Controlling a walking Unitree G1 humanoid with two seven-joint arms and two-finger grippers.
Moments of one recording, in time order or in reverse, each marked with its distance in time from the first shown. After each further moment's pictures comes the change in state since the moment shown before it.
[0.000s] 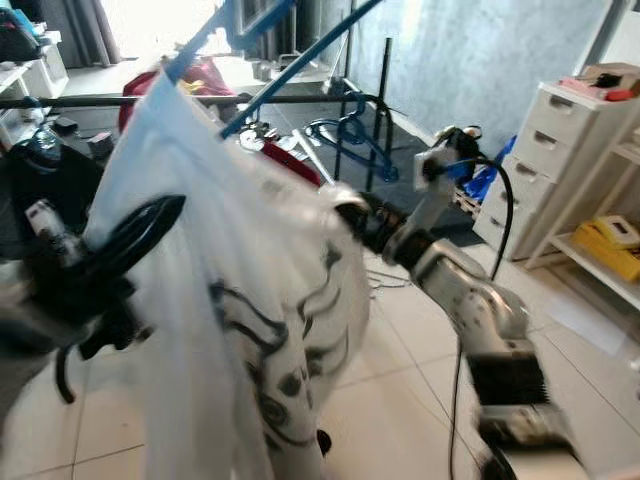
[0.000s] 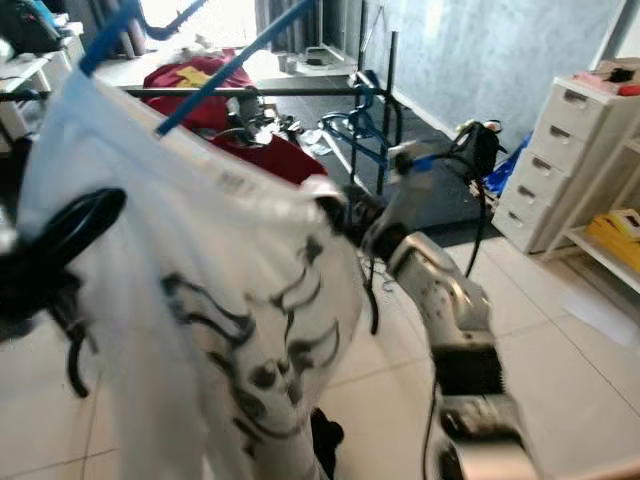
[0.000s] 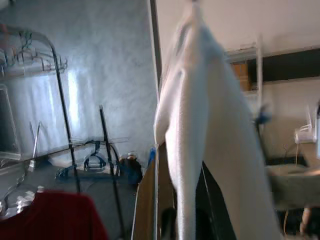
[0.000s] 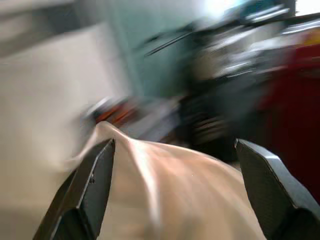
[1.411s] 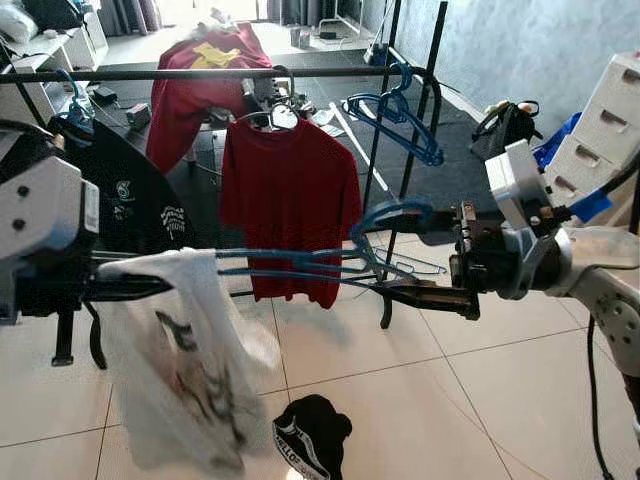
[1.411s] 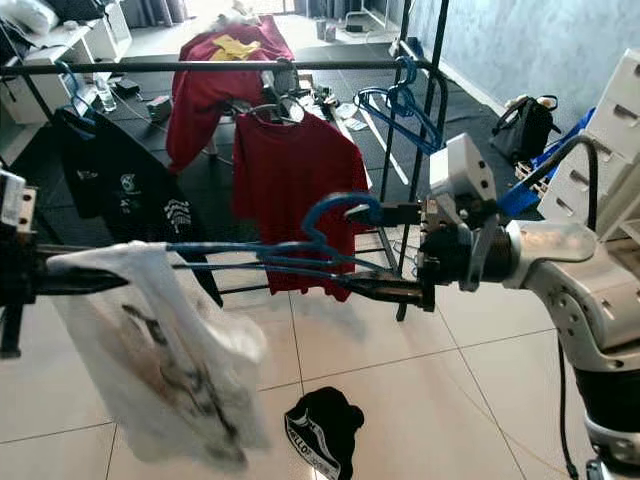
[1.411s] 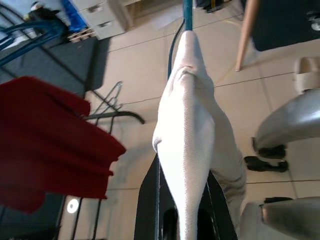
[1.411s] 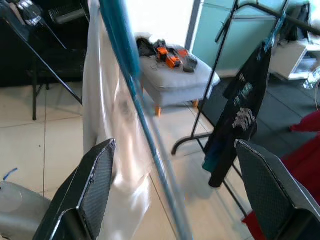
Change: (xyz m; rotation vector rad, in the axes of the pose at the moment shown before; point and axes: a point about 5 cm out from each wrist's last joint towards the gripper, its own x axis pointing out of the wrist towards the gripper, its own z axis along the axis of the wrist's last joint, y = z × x) left arm -0.003 0.022 0.040 0.362 0.639 -0.696; right arm -0.092 0.007 0.086 -0.481 0.207 0.209
